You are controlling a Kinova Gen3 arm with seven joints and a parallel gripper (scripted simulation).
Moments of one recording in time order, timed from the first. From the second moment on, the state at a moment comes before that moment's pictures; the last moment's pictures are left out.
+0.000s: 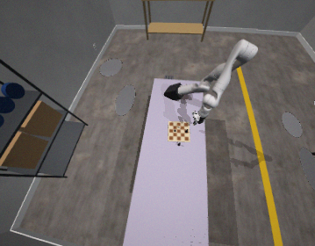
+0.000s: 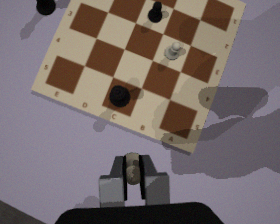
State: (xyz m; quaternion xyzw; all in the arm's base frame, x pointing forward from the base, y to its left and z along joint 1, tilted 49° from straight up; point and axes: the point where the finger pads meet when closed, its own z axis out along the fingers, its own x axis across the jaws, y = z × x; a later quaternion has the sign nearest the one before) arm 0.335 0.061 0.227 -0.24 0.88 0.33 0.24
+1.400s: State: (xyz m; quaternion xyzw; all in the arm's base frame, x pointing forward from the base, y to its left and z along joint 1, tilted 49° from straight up) arm 0.430 -0.004 0.179 -0.39 0.83 0.27 0.30
